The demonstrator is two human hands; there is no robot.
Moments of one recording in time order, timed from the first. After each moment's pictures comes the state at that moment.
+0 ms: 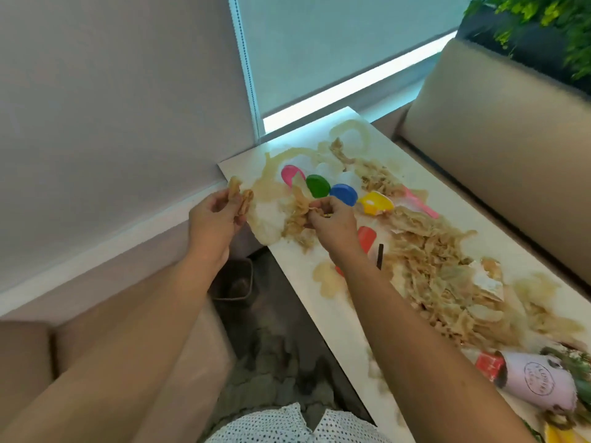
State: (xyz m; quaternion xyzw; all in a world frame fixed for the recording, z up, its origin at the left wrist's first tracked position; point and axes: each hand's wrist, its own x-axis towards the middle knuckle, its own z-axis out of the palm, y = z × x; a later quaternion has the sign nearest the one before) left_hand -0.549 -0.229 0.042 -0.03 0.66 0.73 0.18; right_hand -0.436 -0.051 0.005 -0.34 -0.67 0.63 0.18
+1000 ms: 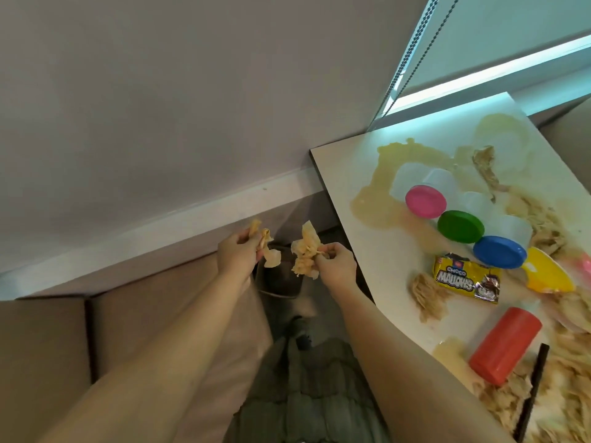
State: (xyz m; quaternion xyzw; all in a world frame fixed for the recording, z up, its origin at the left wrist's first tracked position) left_hand -0.776 -0.361 -0.150 -0.27 0.71 0.62 0.21; right_hand -0.686 -0.188 -0.175 -0.44 -0.71 0.54 -0.06
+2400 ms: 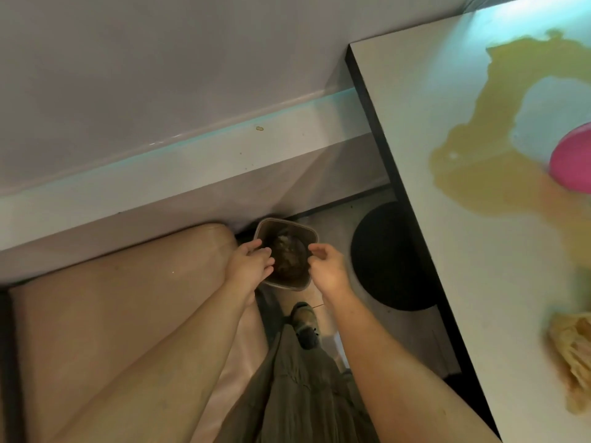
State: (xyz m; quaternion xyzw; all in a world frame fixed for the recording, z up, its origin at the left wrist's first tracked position) left_hand -0.787 -0.369 -0.408 -0.36 0.65 0.58 0.33; right_hand -0.729 -0.224 -0.423 -0.48 -0.63 0.59 -0.17
